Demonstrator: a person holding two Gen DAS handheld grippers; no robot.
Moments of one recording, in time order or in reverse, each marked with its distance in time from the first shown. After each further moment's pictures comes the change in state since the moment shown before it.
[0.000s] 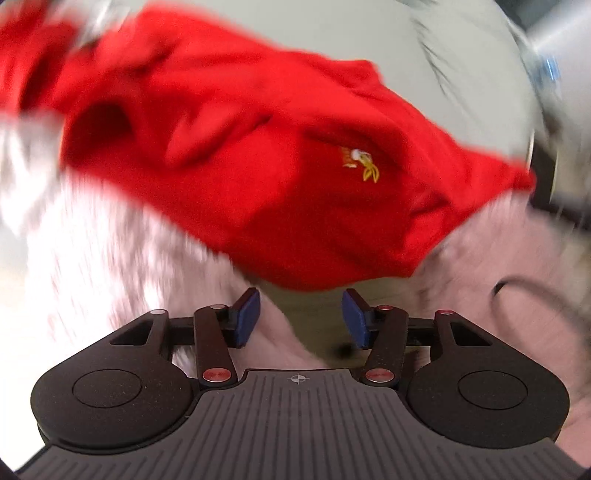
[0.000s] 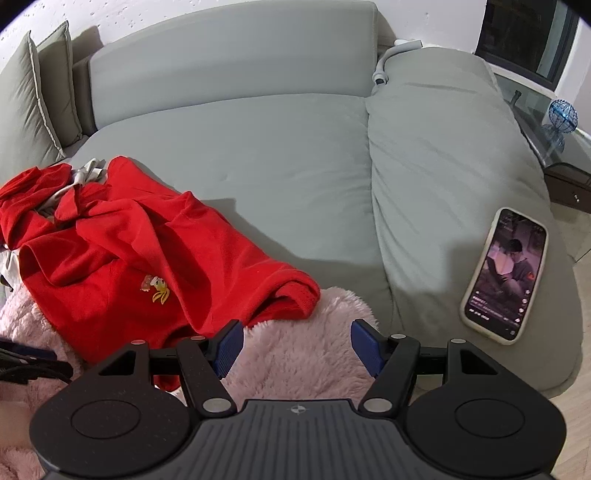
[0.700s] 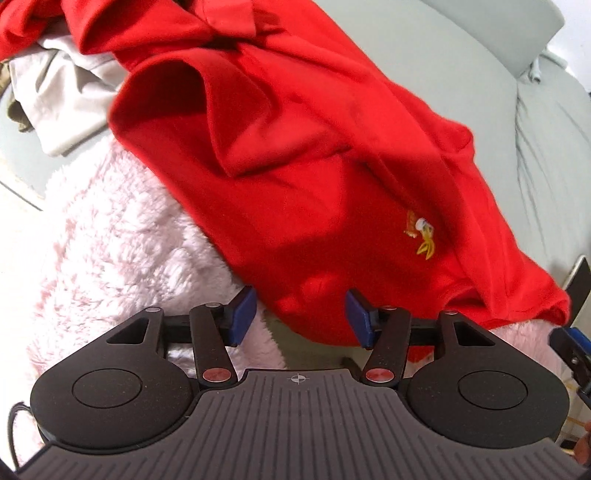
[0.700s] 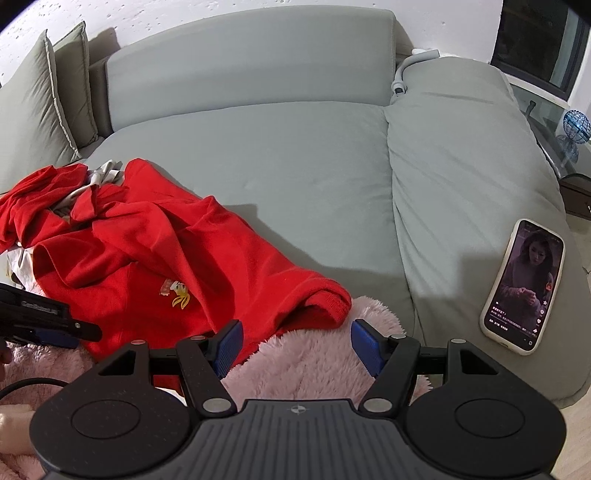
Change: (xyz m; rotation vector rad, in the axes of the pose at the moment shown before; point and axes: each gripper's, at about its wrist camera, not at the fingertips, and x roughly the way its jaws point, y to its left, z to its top) left arm 0.014 0.003 0.025 -0.253 -0.091 0.191; right arm -0.003 0.009 0.000 -0.022 -0.033 0.026
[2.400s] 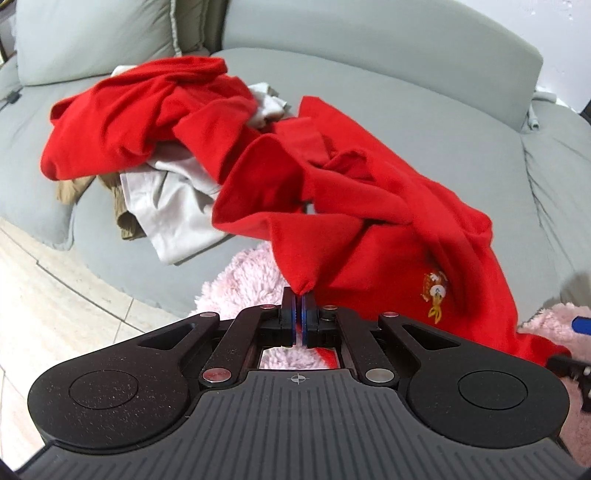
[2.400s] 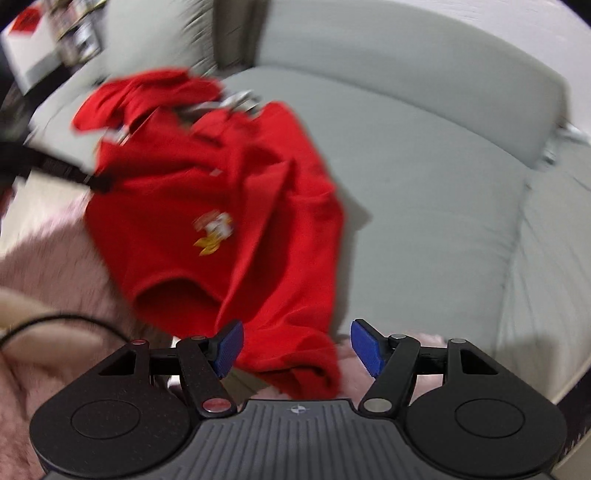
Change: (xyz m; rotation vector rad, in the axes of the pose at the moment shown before) left arm -0.081 0.063 -0.010 0.139 -0.321 0.080; right arm 0.027 0.078 -0.004 -0.520 0.078 0.244
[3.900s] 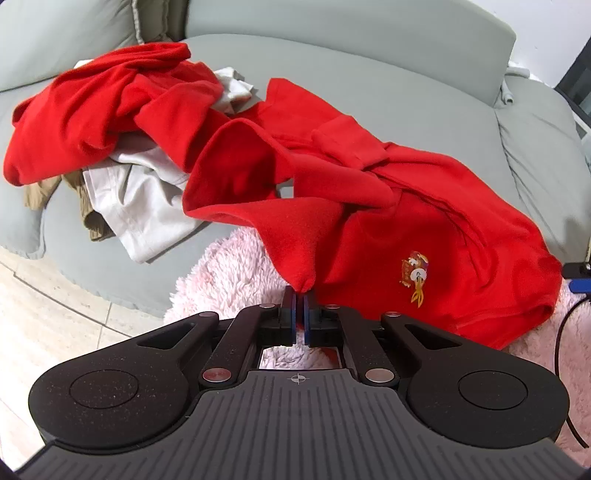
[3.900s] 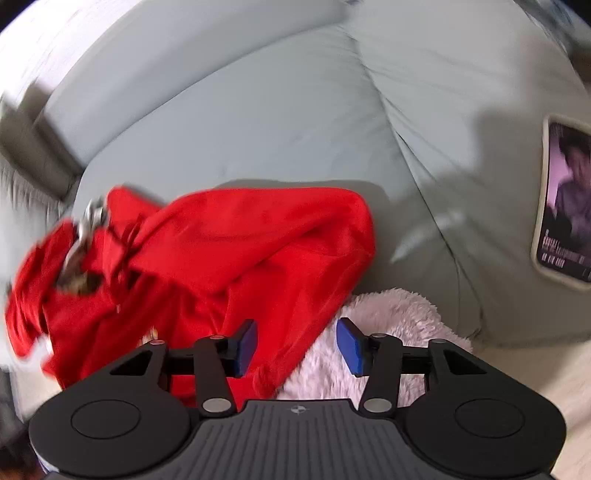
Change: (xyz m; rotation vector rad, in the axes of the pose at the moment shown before) left arm 0.009 0.003 0.000 0.067 0.037 -0.092; right arm -0.010 -0.104 -0.011 0.946 0.071 -0.023
